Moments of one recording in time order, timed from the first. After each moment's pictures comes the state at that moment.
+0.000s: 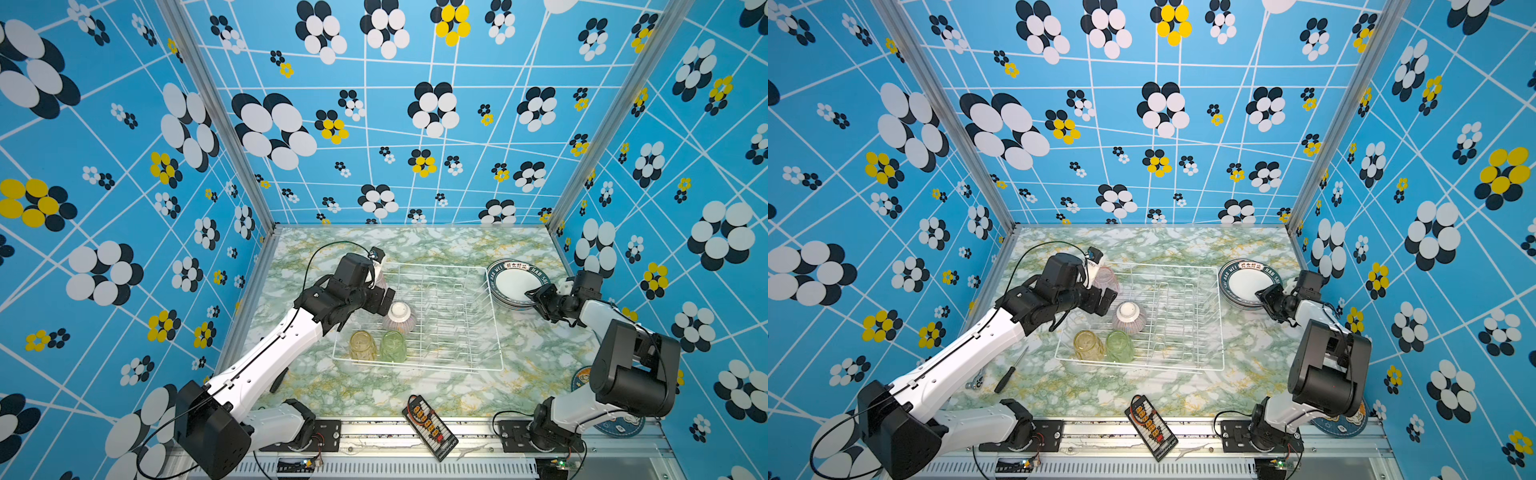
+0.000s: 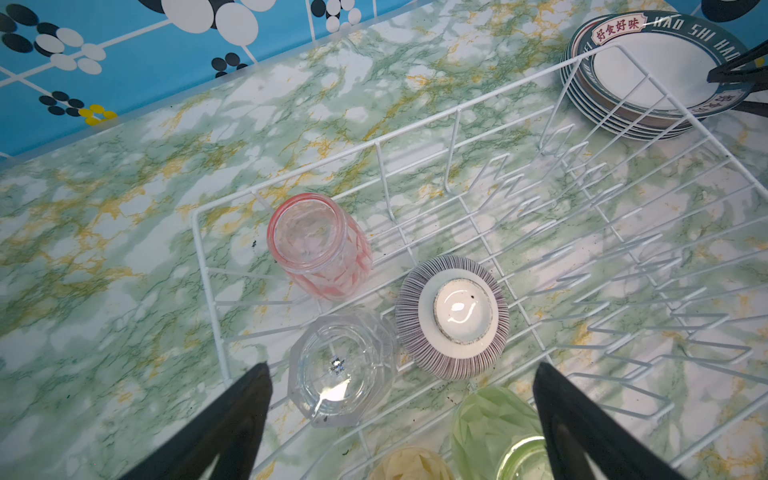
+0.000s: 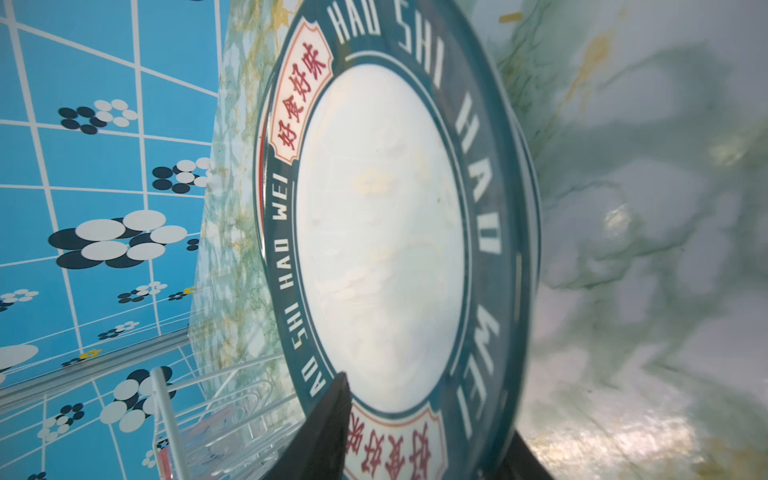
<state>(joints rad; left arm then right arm) -0.57 1.24 1.10 -0.59 -0.03 -0.05 -0.40 1.55 0.85 -0.29 -0.49 0.58</state>
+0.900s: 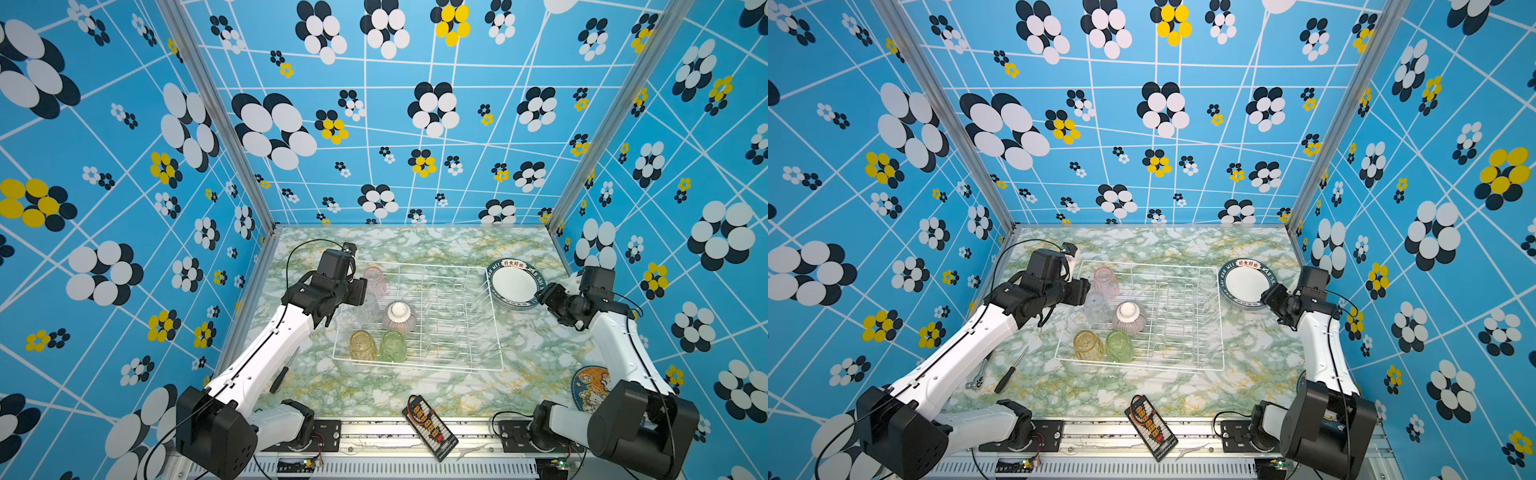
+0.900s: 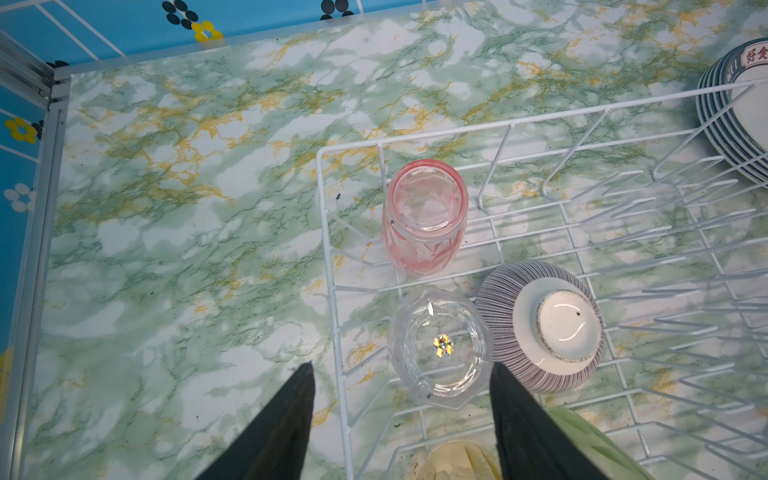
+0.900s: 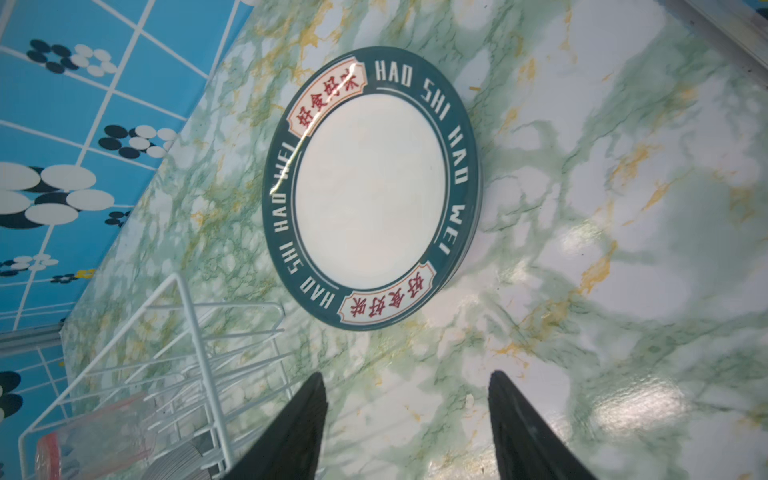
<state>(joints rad) -0.40 1.23 1.07 -0.63 -0.07 -0.12 -0.29 1.19 0.89 -0.63 -0.24 0.41</state>
